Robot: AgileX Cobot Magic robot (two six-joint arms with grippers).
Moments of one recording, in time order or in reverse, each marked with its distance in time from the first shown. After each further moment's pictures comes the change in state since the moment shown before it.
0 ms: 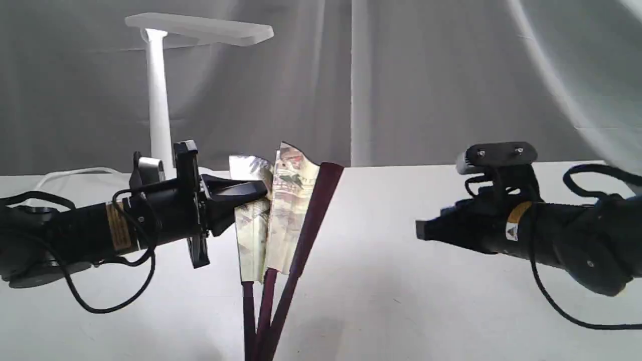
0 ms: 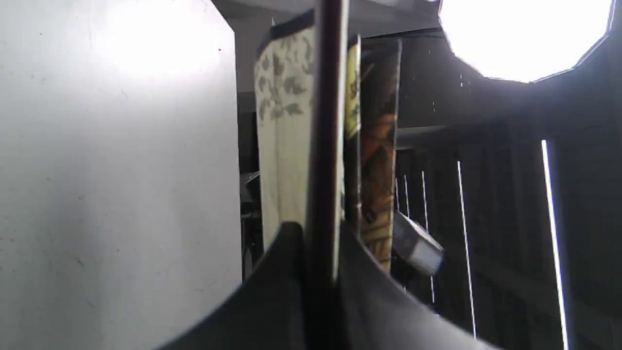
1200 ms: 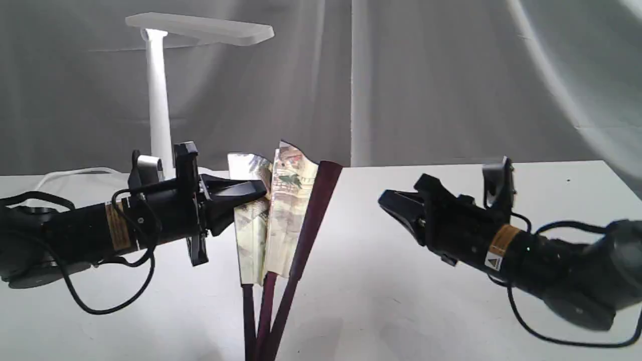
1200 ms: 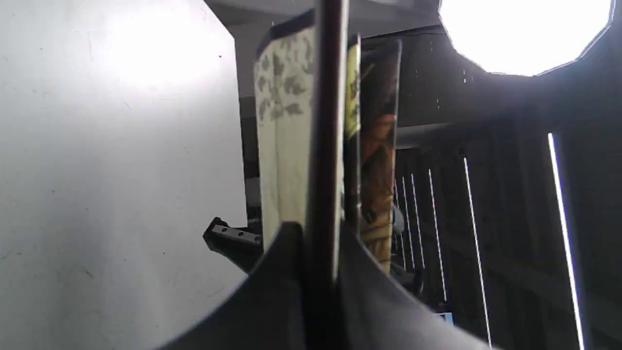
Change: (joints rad) left arm 0.000 0.000 0.002 -0.004 0.000 0.043; right arm -0.065 0.265 -0.115 -0.501 -0.735 1.140
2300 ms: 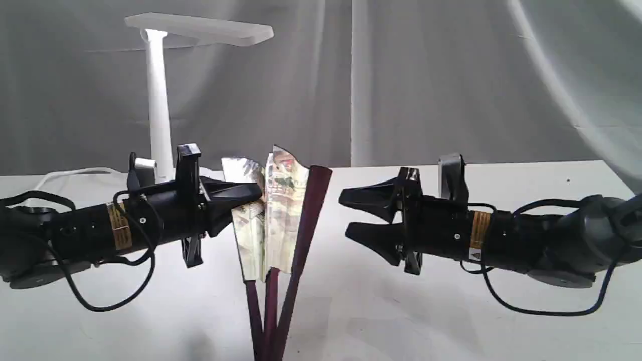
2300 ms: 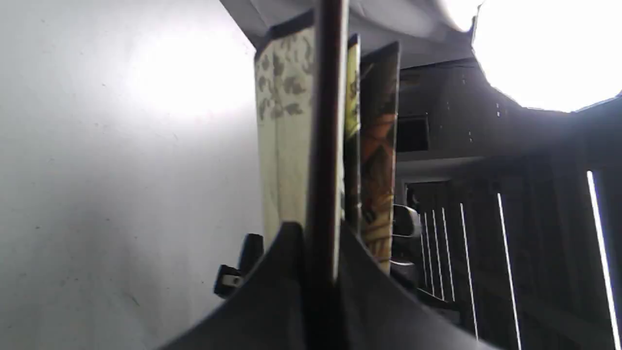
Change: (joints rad) left arm 0.000 0.000 0.000 -0.027 0.100 0.002; right arm -0.005 0.099 -0.184 -0.301 -0.081 0.351
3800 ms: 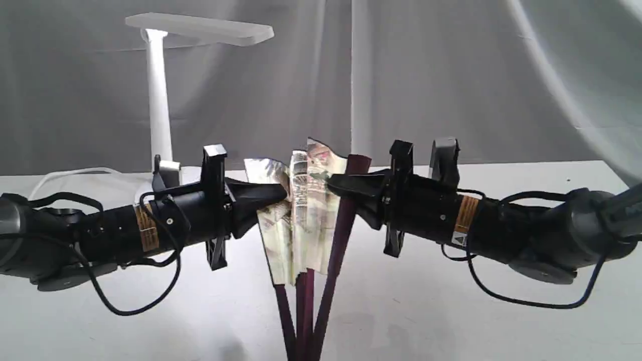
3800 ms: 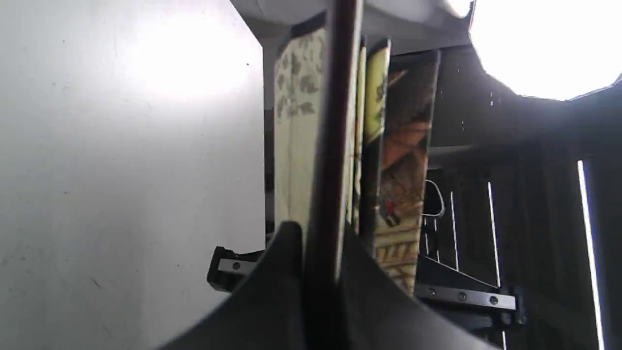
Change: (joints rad) left arm -0.082 0.000 0.000 -0.073 0.013 -0.011; right arm 0.051 -0.021 0.000 0.147 -0.025 0.036
